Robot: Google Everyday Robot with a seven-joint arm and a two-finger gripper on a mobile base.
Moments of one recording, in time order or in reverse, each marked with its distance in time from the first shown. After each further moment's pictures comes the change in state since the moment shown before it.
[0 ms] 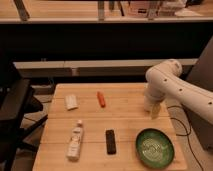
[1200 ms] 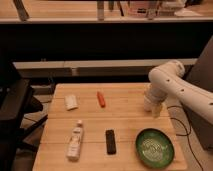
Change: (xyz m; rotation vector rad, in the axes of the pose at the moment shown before) arm 0.012 -0.005 0.011 0.018 -0.023 -0.062
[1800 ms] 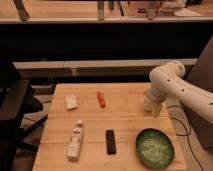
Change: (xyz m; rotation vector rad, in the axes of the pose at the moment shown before) arm 0.002 -0.004 0.004 0.005 -0.011 -0.001
